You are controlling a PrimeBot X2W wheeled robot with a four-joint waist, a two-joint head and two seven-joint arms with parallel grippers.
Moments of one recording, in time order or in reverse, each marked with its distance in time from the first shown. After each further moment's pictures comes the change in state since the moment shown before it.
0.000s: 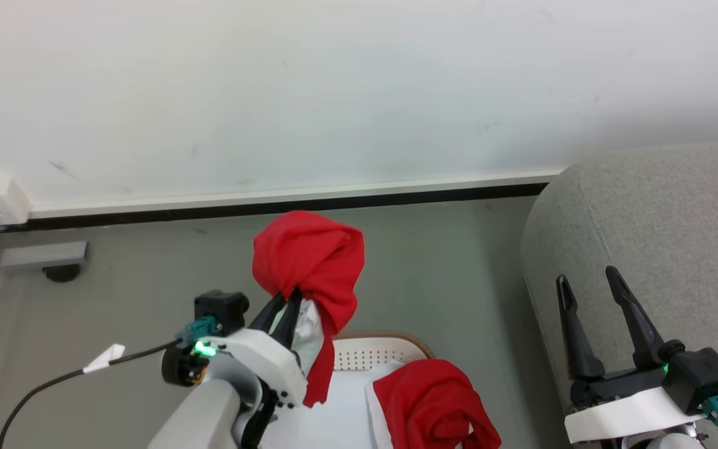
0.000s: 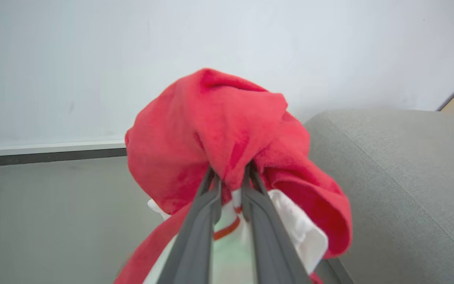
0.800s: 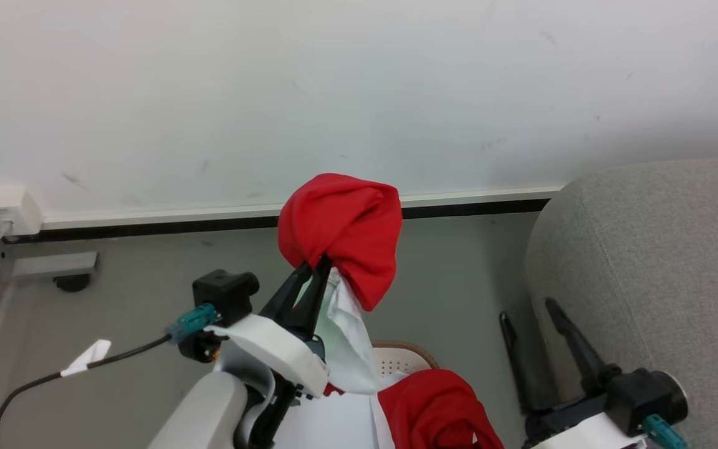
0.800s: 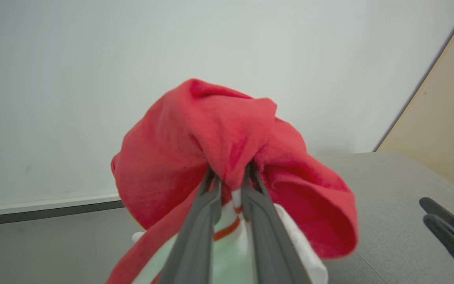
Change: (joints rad) left arm 0.122 0.051 0.006 -0.491 -0.061 0.047 0.115; right arm 0.021 -0.001 0.127 0.040 -0.001 0.000 0.000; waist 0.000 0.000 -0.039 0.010
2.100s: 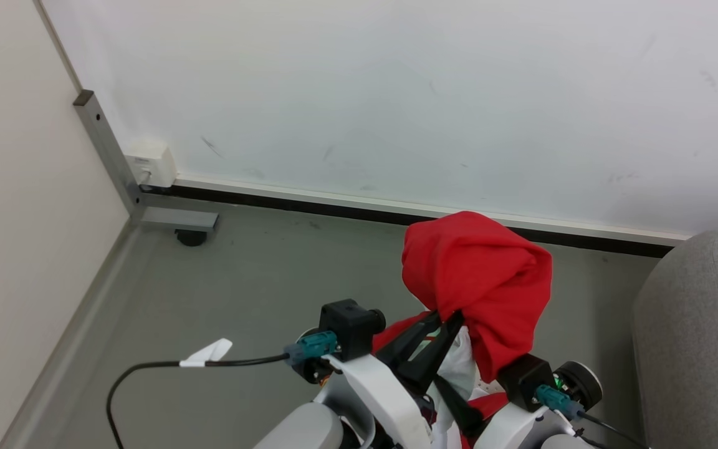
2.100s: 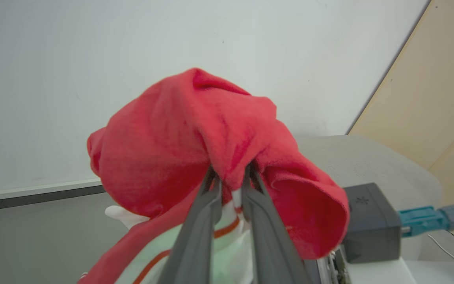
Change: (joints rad) left arm -0.012 -0.078 -0.280 -0.089 -0.052 -0.027 0.072; right arm -0.292 -0.021 0.452 0.490 0.164 0.000 0.000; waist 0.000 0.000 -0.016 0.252
